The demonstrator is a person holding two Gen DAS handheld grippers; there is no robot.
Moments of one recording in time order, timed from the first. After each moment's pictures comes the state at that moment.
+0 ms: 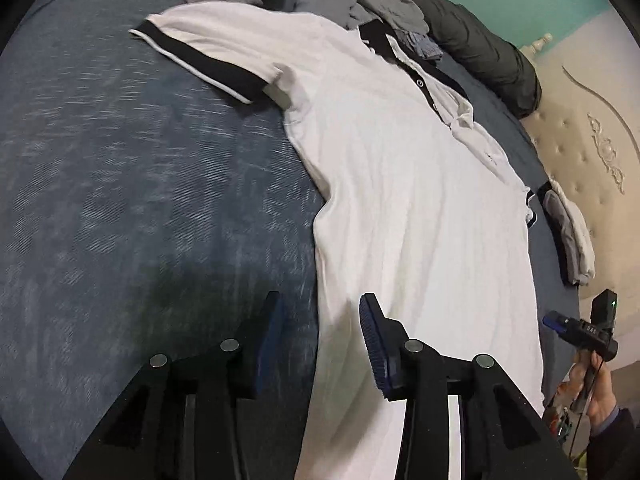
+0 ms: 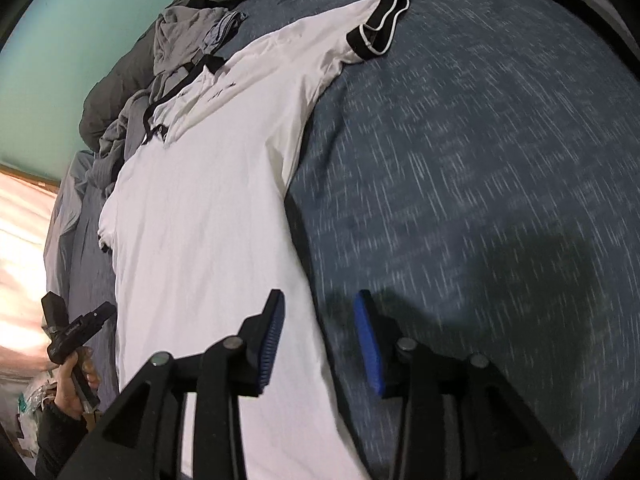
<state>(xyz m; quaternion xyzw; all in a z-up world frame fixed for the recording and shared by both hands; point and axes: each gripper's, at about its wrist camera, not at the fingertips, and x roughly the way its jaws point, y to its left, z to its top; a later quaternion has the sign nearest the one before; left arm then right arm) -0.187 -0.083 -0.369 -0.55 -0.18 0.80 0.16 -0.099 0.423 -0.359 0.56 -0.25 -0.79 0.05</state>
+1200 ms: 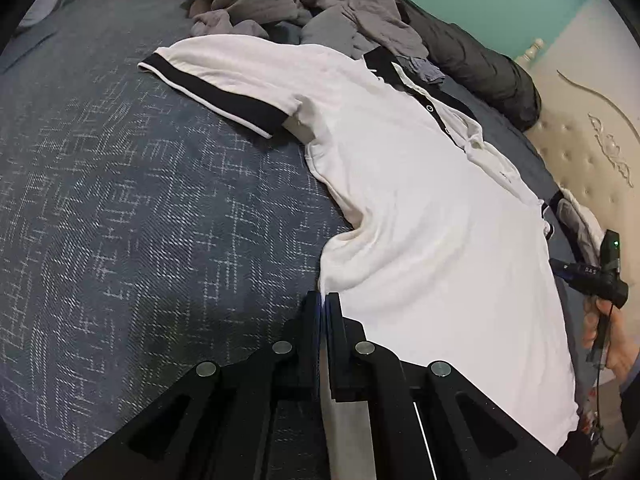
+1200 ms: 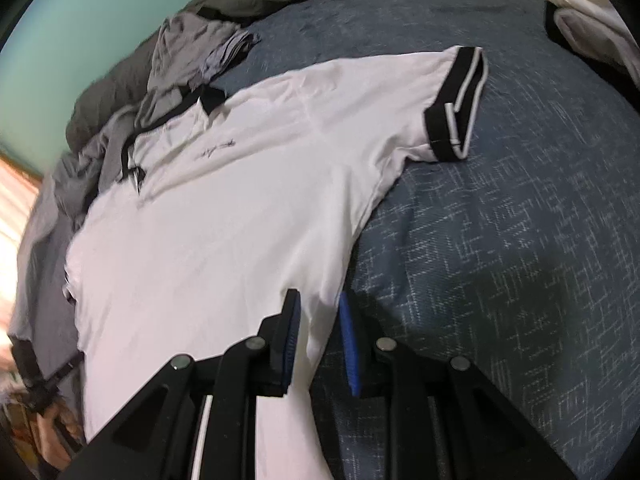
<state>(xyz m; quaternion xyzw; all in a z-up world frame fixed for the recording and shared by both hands) -0.180 -0.102 -0.373 -0.49 -0.15 0.84 0.14 -0.218 0.393 -0.380 0.52 -0.18 -0.83 0.04</state>
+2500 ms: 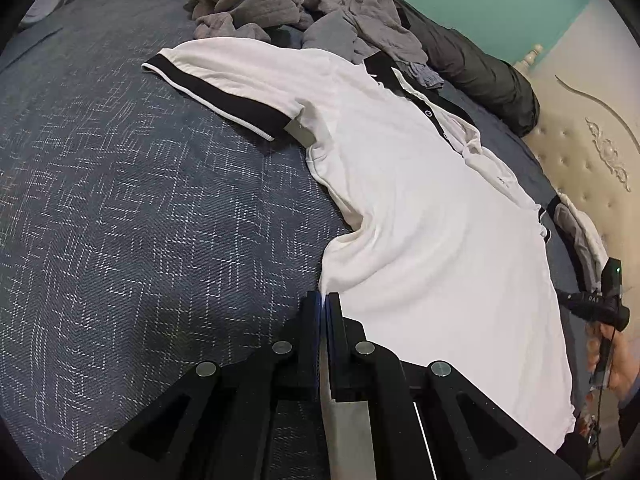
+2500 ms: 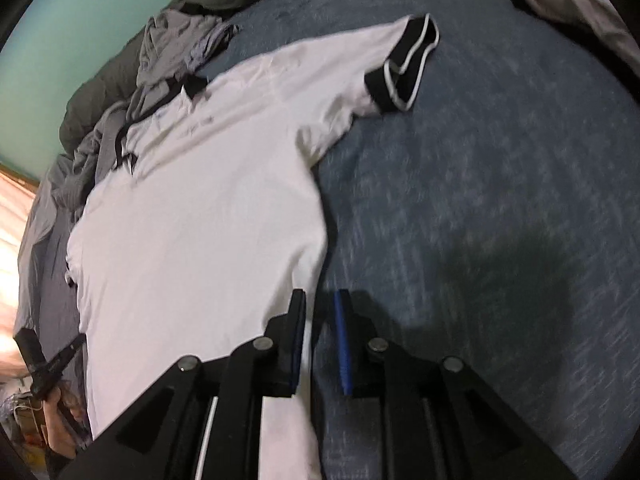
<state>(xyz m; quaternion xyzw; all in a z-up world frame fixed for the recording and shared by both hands) -0.182 -0.101 -0.372 -0.49 -0.16 0.85 0.14 -0.178 0.420 -0.383 0.55 -0.19 -0.81 0.03</state>
